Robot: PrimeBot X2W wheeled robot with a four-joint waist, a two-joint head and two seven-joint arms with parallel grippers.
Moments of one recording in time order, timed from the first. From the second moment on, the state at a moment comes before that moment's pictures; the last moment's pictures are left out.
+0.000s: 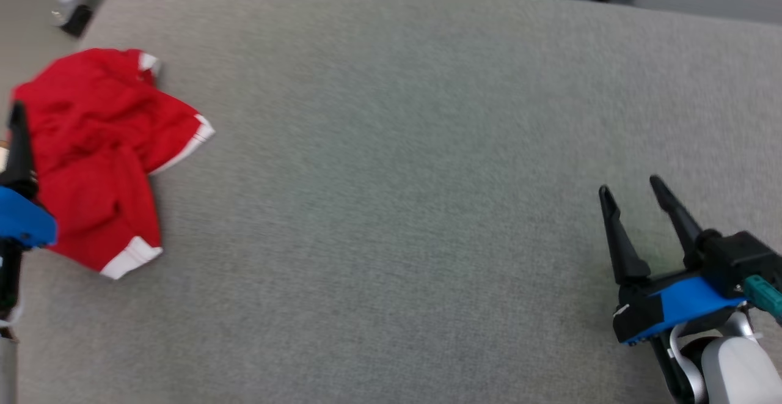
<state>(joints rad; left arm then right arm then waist) -0.43 0.44 0.05 0.33 -0.49 -0.10 0.07 -0.15 -0.12 0.00 0.06 0.10 0.13 -0.07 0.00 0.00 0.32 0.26</state>
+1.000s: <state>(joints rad) -0.52 0.55 0.11 0.52 -0.60 -0.01 0.42 -0.20 -0.13 -0.01 -0.02 0.10 0.13 -0.06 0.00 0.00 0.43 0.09</state>
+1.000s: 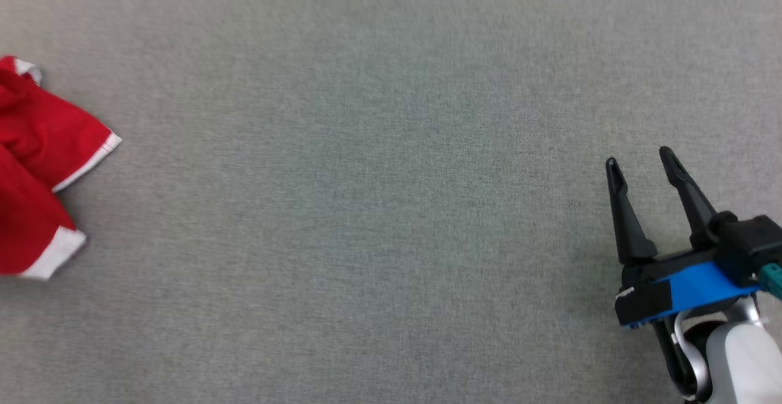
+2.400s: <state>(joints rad) -0.58 0.24 -0.53 0.27 -0.52 -0.08 0.44 -0.15 -0.06 0.03 0.10 0.16 0.13 -0.13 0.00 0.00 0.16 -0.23</state>
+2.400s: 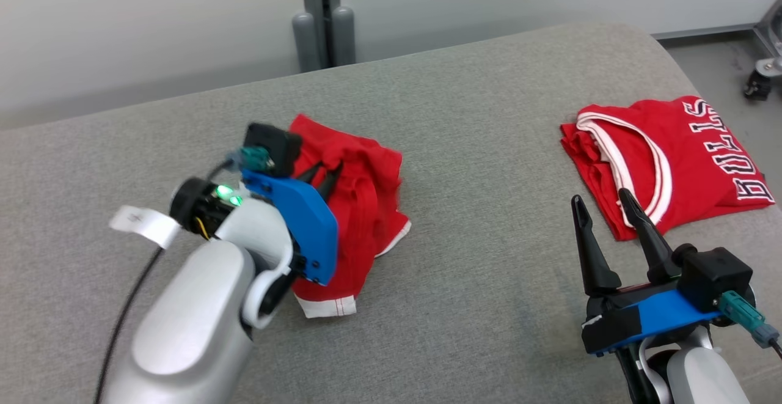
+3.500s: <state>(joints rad) -0.21 0.25 -0.30 0.34 -0.52 0.00 -0.26 -0.04 -0.05 -0.10 0.08 0.16 0.13 -0.11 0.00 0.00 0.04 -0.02</state>
